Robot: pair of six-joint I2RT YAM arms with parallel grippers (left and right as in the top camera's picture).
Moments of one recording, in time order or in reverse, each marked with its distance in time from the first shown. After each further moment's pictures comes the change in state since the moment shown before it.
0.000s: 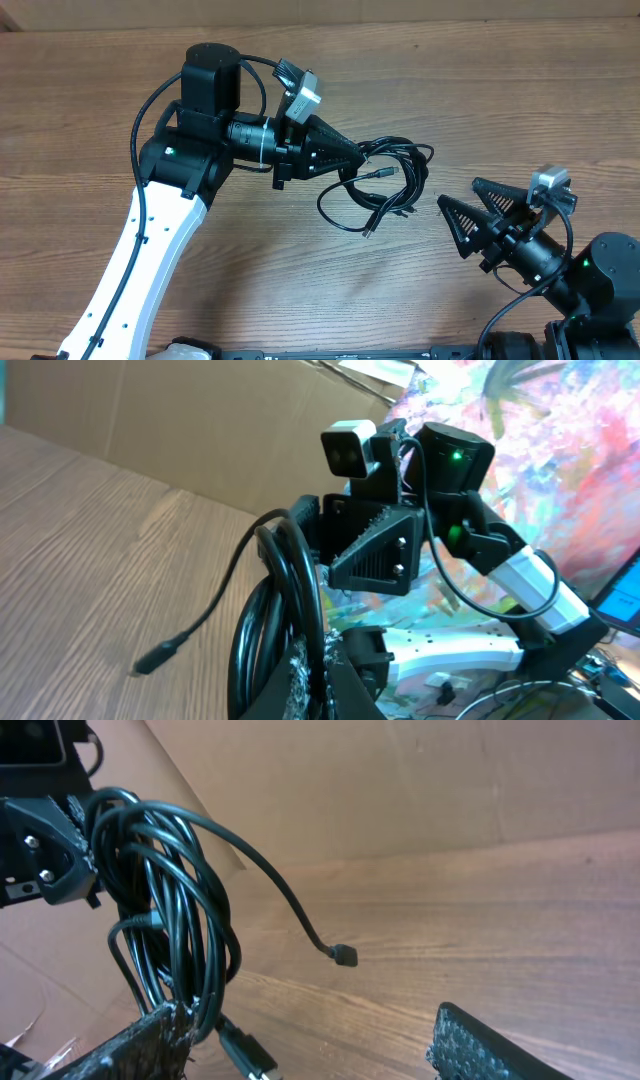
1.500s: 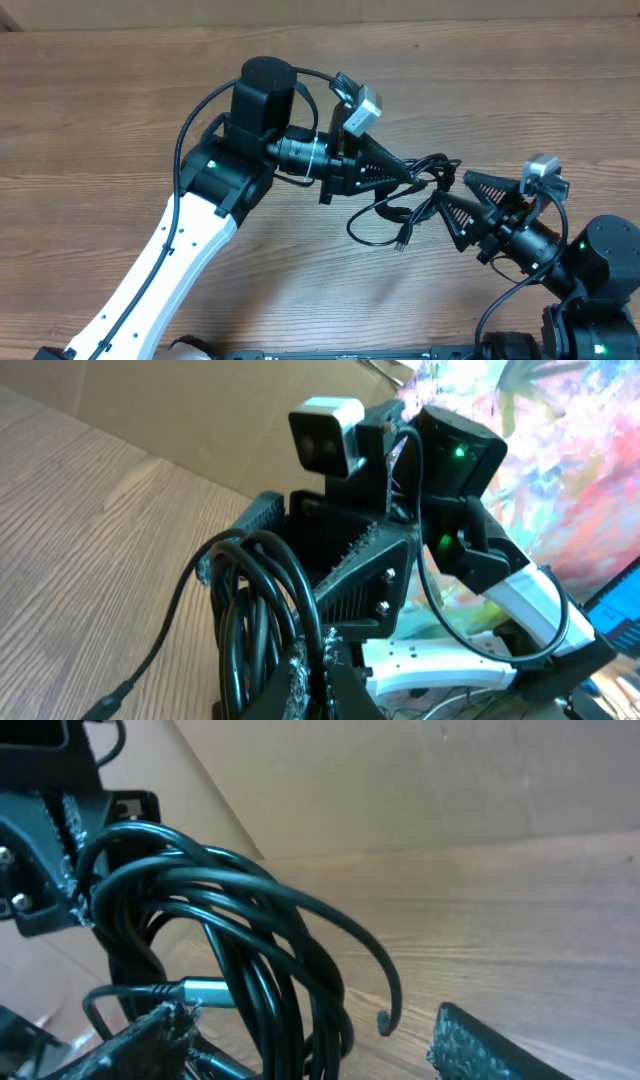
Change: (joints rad) left arm -0.203 0.000 0.000 0.110 -0.192 -0.230; right arm -0.001 0.068 0.000 0.038 -0.070 -0.005
